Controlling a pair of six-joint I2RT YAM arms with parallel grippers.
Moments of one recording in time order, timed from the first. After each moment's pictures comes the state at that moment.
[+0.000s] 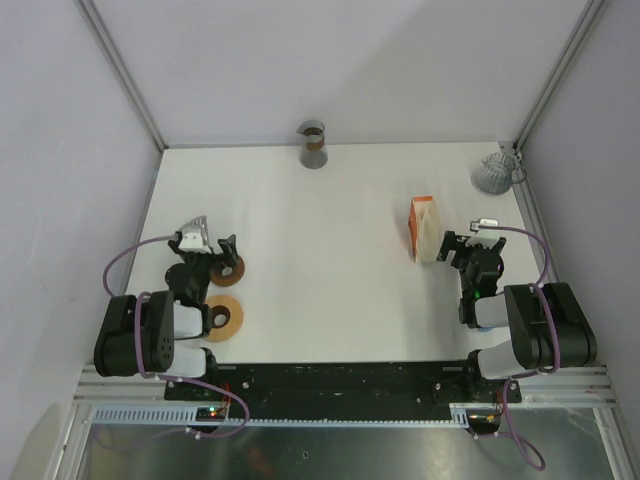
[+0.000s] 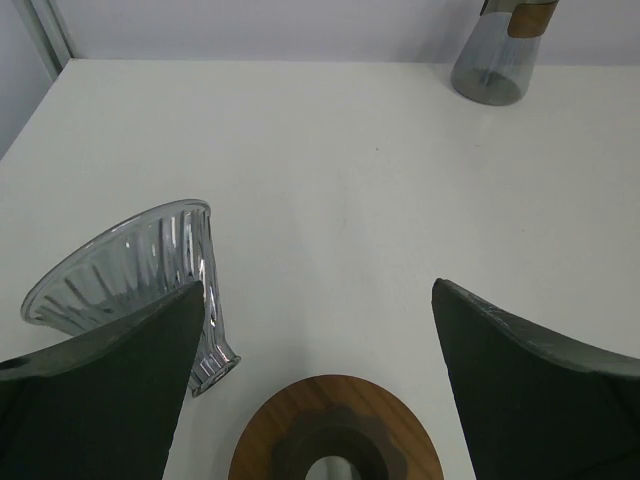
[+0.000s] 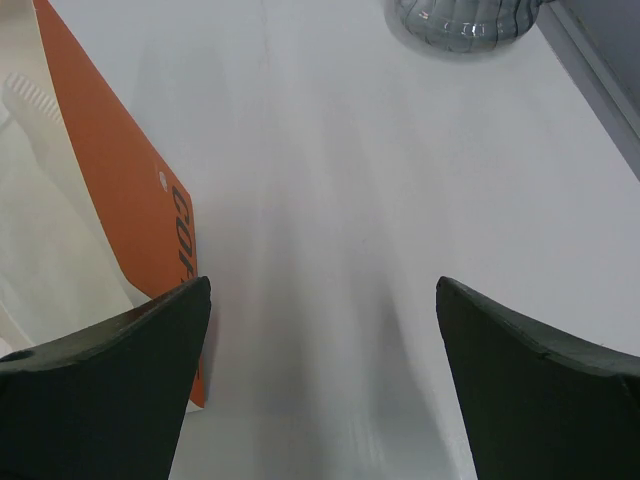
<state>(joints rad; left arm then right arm) 0.11 1.40 0.09 1.32 0.18 -0.06 0.04 1.45 0.20 1.08 0.17 0.05</state>
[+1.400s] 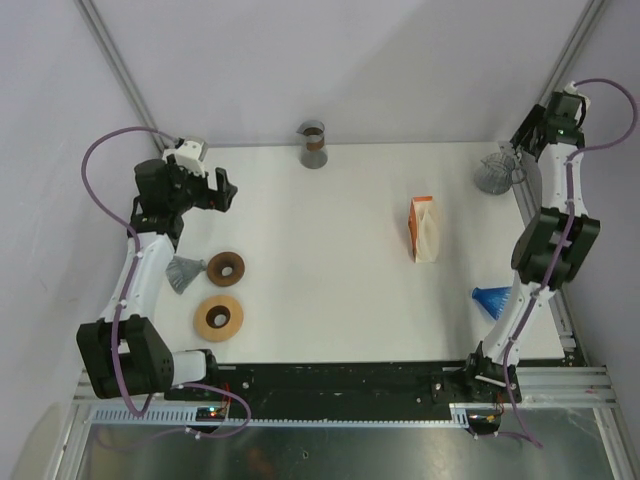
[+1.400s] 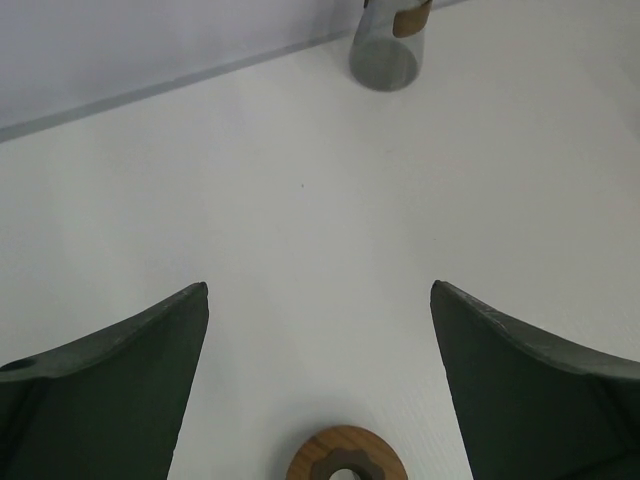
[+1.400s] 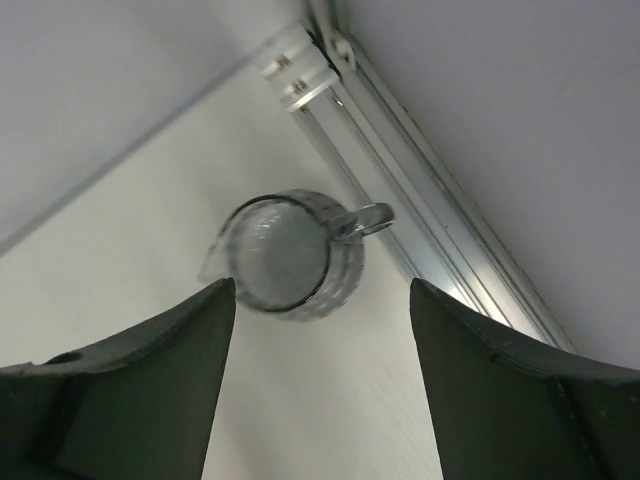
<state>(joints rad) 0.11 1.27 1.03 -0.10 0.47 0.17 -0.29 2.02 1.97 -0.48 0.13 0.27</state>
